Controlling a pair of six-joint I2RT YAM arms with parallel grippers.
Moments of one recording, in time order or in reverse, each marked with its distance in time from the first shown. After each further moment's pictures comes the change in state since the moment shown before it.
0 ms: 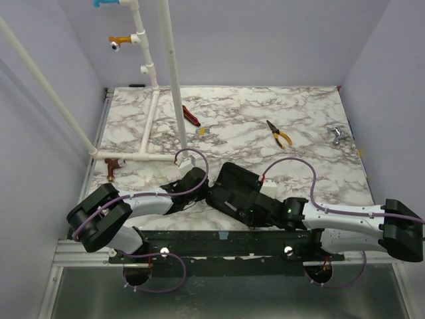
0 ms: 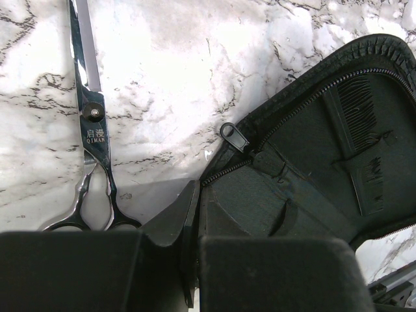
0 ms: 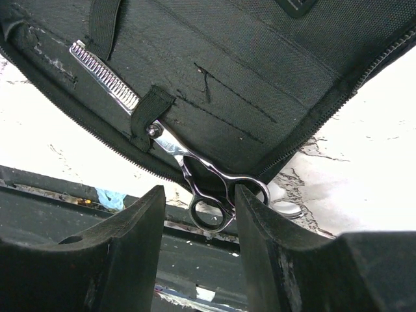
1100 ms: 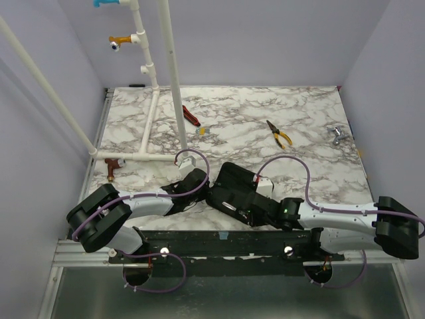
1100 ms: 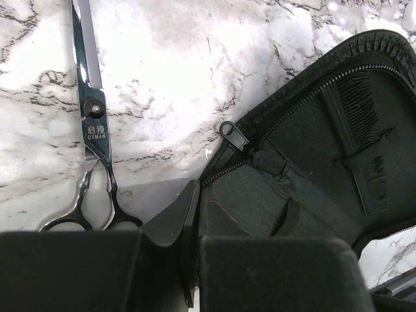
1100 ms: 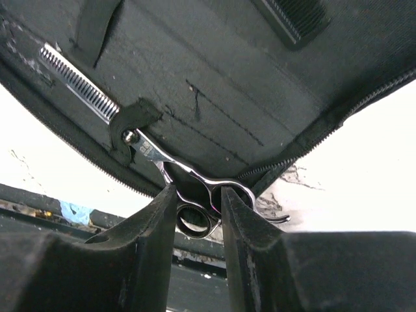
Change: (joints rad) left arm -0.020 -0.004 -0.002 -0.007 -0.033 0.000; right arm -0.003 0.052 -0.008 0.045 0.051 -0.145
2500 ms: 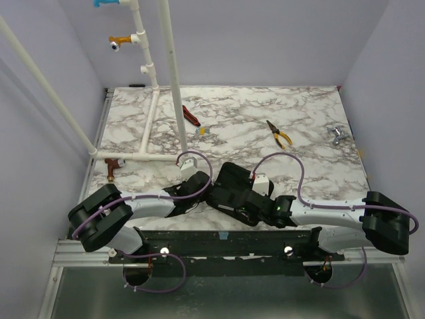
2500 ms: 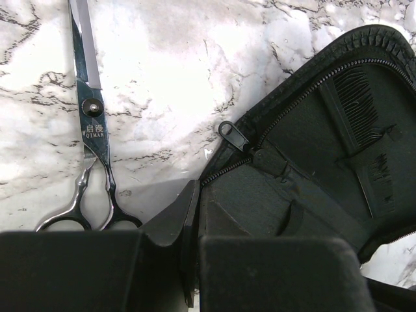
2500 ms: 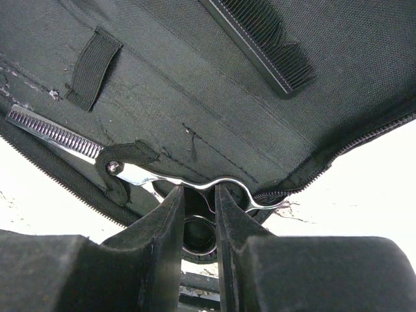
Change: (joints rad) left arm -0.041 0.010 0.000 0.007 -0.066 0.000; right arm -0.011 0.114 0.030 0.073 0.067 -0.053
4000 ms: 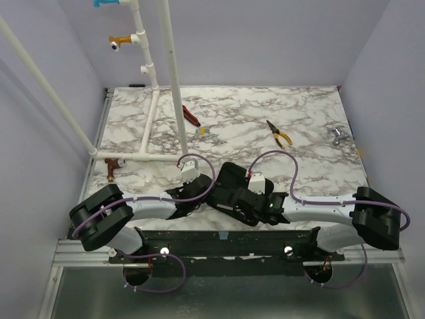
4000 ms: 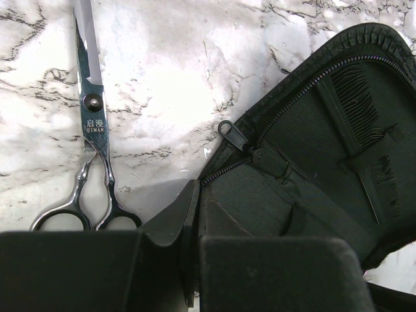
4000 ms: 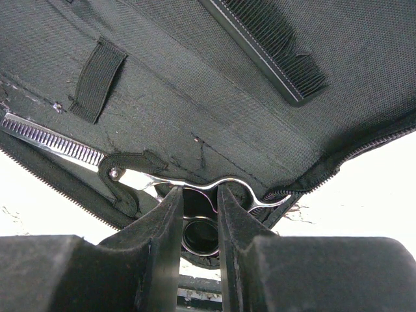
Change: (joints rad) left arm -0.057 0.006 0.000 0.000 -0.098 -0.019; right arm 0.000 0.094 0.076 -0.041 0.012 0.037
